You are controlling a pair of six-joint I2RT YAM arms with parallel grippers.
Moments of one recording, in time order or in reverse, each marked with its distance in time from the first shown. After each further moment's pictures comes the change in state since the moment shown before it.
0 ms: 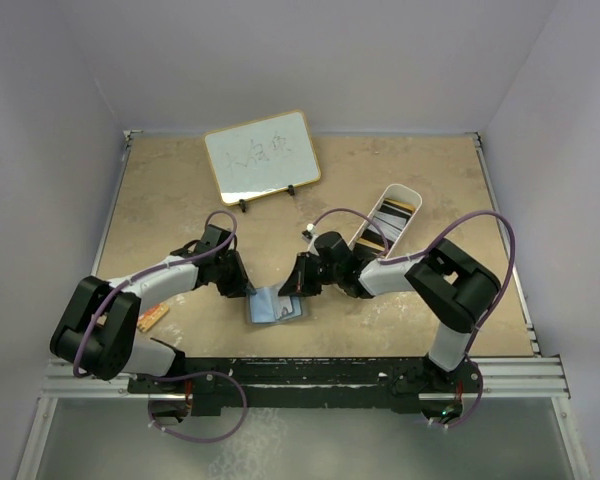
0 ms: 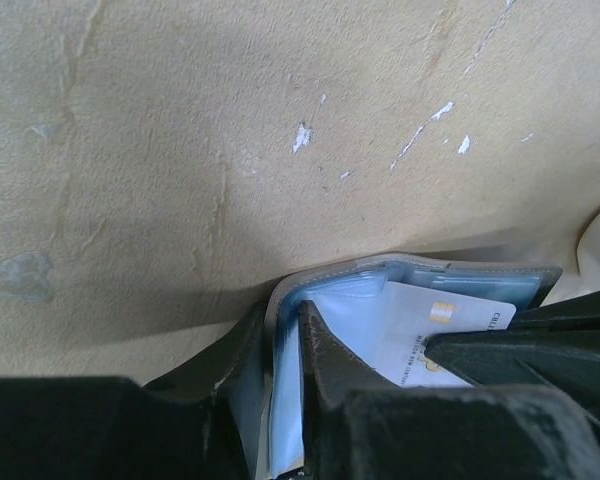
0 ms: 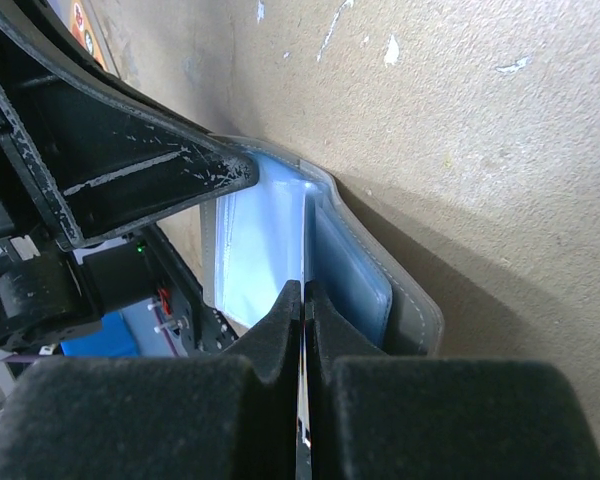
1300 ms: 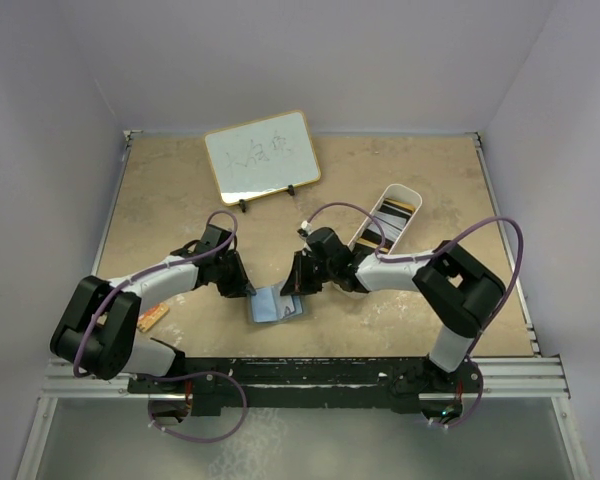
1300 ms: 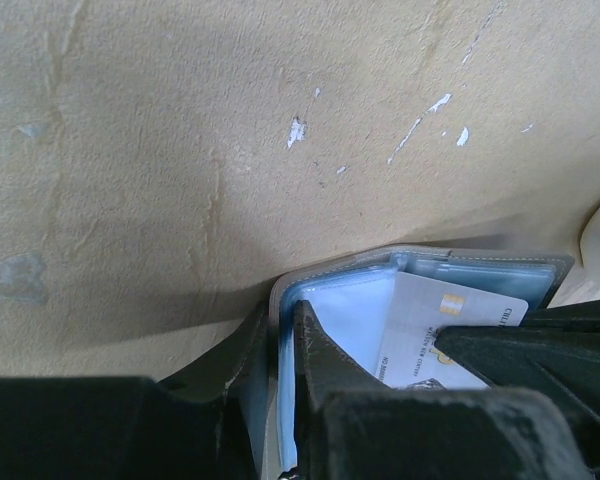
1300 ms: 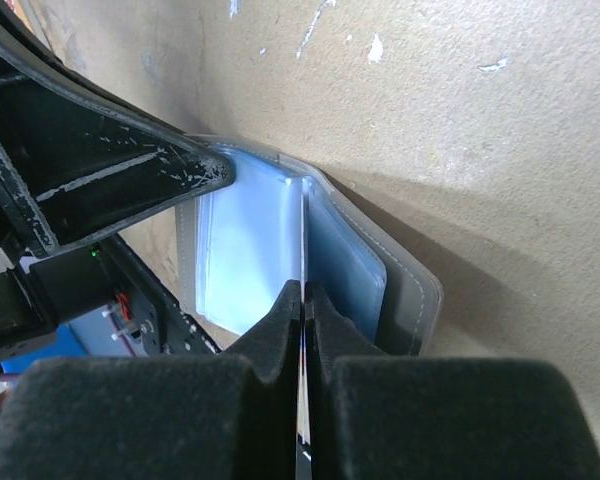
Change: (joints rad) left arm 0.000 0.002 0.000 0.000 0.011 0.019; right arm 0.026 -0.038 0.094 -0.243 0.093 -0.097
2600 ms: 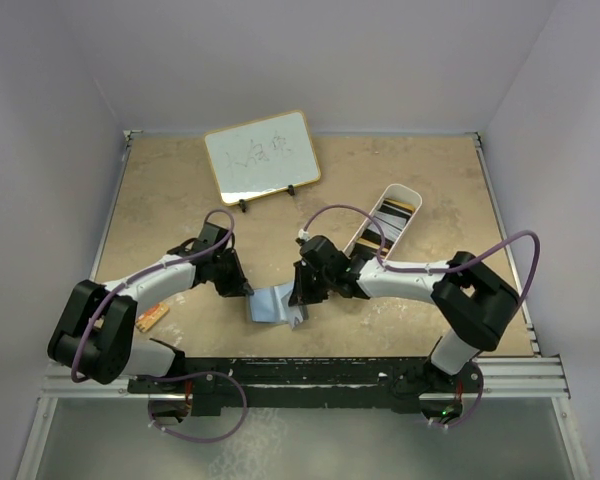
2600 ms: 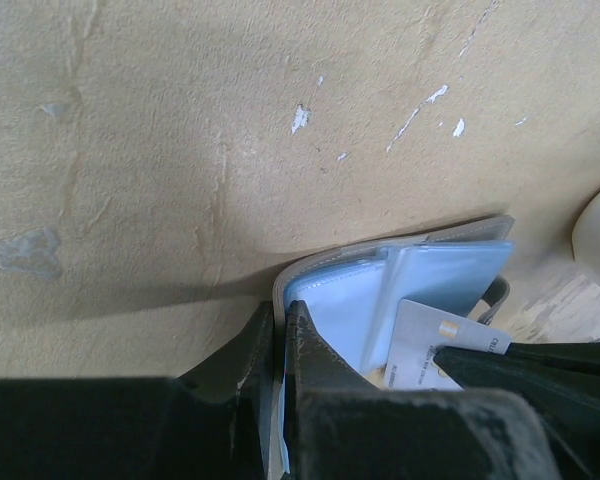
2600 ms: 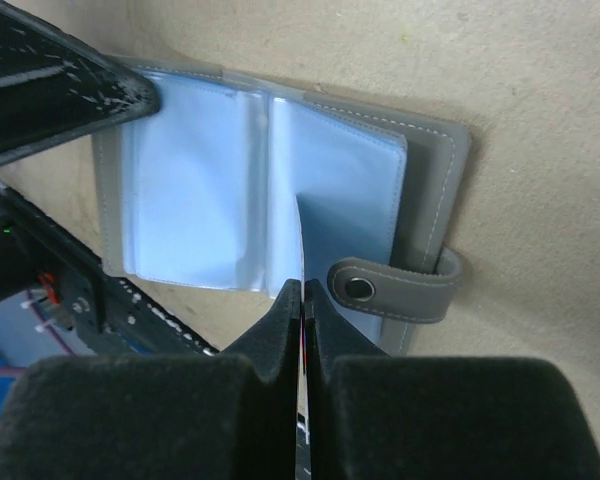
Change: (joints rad) left arm 0.019 -0.026 0.020 -0.059 0.008 -0.001; right arm 0.095 -0.100 0.034 -0.274 0.163 -0.069
